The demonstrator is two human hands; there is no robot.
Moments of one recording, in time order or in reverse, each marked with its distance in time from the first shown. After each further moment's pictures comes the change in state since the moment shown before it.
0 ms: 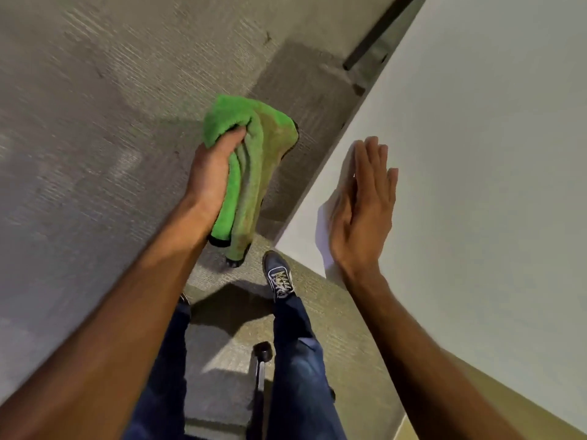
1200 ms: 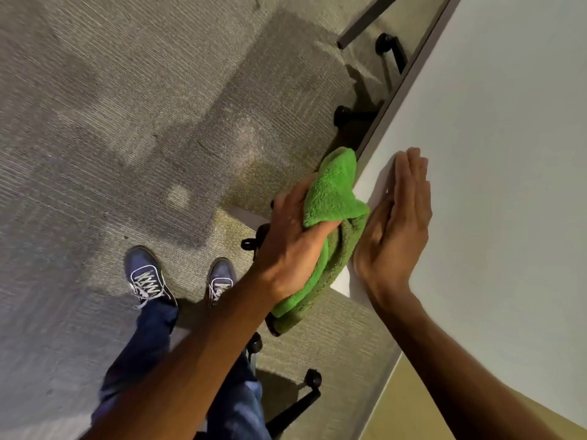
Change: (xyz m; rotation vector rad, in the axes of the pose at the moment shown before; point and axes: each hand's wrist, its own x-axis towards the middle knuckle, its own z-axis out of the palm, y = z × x) left_hand -0.052 -0.045 0.012 0.374 -0.415 0.049; right_hand -0.002 0.009 0.011 -0.154 0.054 0.047
